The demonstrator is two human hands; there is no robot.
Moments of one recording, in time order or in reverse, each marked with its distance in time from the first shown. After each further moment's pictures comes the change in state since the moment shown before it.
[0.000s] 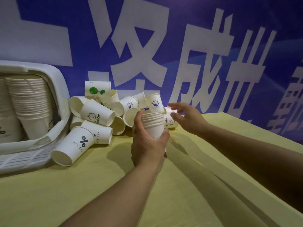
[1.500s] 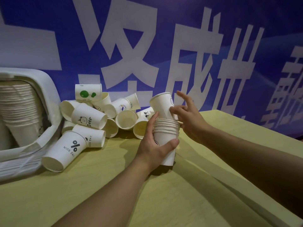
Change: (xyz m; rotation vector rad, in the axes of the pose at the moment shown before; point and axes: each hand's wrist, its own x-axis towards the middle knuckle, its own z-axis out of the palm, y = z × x) left_hand 0.001 -0.004 0.002 -0.191 -0.541 0.059; right_hand -0.024 -0.012 -0.014 0.772 -0.012 0.153
